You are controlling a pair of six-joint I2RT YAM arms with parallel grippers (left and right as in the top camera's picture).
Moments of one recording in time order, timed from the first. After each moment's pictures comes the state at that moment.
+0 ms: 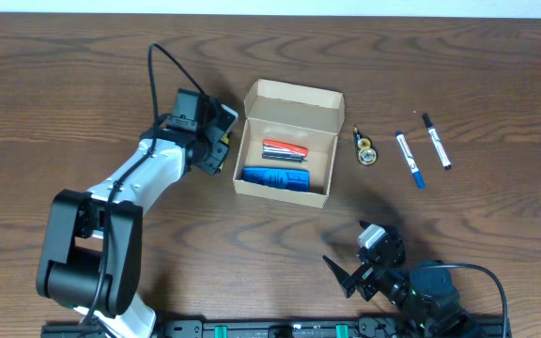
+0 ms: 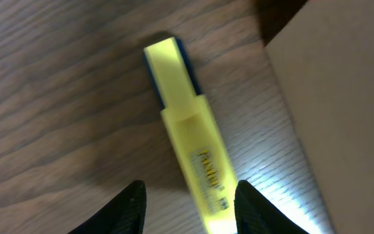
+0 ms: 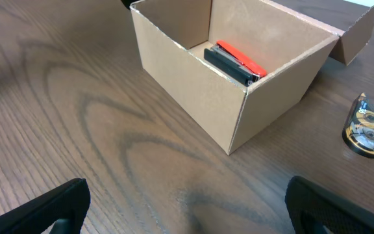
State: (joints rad) left arm -0.27 1.80 1.05 -0.39 0.09 0.31; right arm 0.54 0.01 0.16 -0.59 -0.19 -0.06
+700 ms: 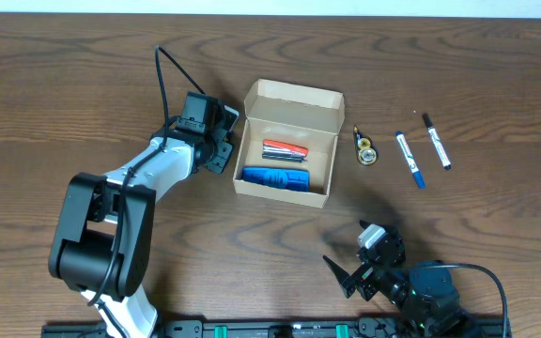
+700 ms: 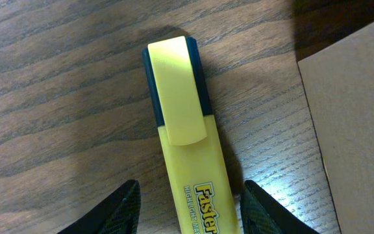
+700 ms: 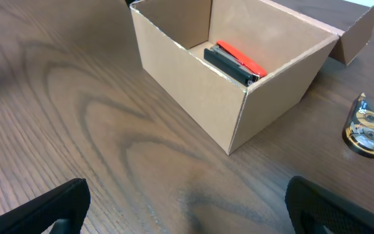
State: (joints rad) left arm -0.28 1.88 1.05 -0.31 0.06 0.19; right arm 0.54 0.01 0.16 -0.59 -0.19 -0.06
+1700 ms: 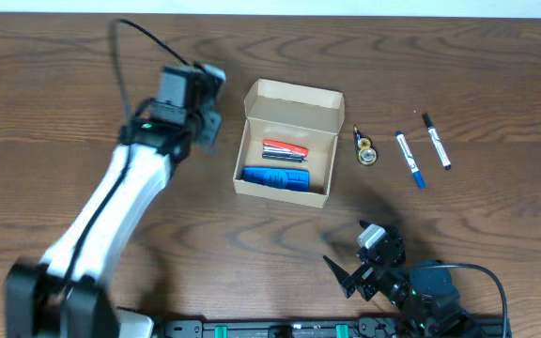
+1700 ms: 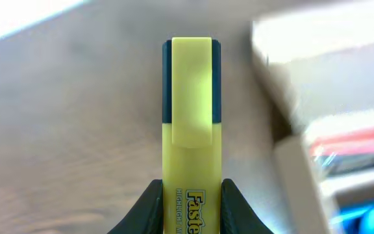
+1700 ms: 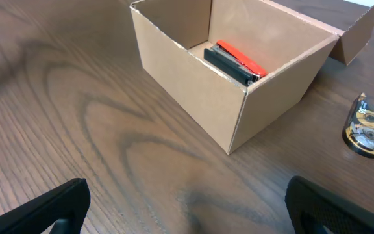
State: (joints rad) left arm -0.28 1.52 1.18 -0.47 -0.04 0.14; right arm 0.54 0.01 0.16 -0.59 -0.19 -0.06
